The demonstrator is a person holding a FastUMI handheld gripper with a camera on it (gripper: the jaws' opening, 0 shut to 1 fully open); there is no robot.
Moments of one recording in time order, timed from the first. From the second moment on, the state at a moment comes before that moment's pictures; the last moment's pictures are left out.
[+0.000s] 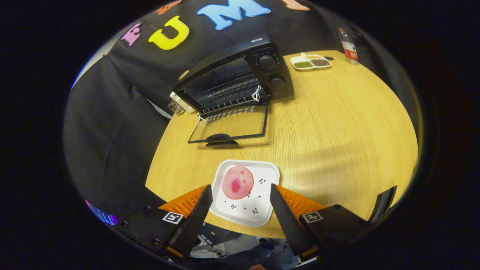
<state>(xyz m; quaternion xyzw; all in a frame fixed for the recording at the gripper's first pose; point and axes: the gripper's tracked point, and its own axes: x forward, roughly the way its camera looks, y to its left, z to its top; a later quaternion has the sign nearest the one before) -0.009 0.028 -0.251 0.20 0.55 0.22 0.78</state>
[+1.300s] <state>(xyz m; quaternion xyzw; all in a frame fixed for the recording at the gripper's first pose) -0.033 0.016 -0.328 0.27 0.68 0.20 0.65</state>
